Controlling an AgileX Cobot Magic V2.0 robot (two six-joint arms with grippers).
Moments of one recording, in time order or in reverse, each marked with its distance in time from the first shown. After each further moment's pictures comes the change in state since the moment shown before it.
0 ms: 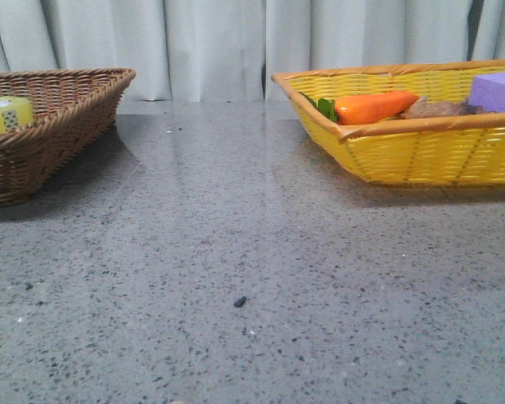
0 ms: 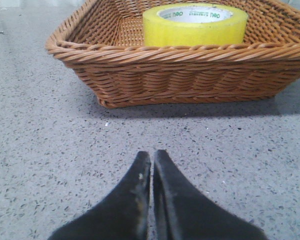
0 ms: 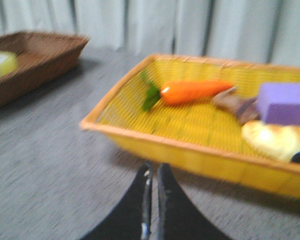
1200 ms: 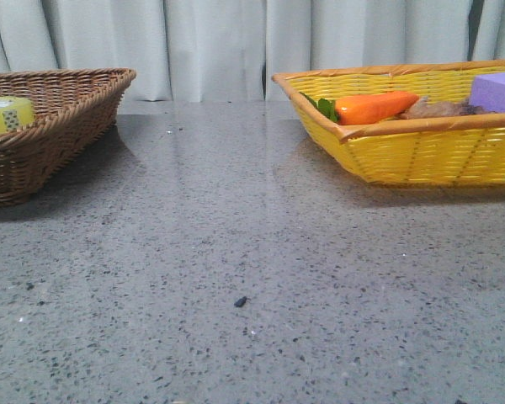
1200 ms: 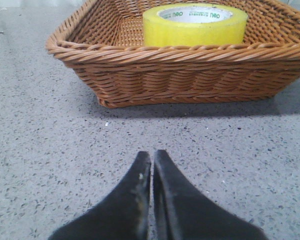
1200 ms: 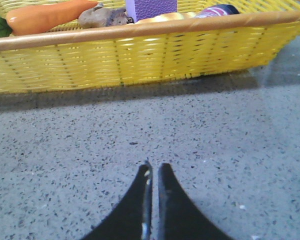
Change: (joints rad) left arm 0.000 0.000 0.000 0.000 0.000 0.000; right arm -0.429 -0.103 0.311 0.070 -0.063 0.002
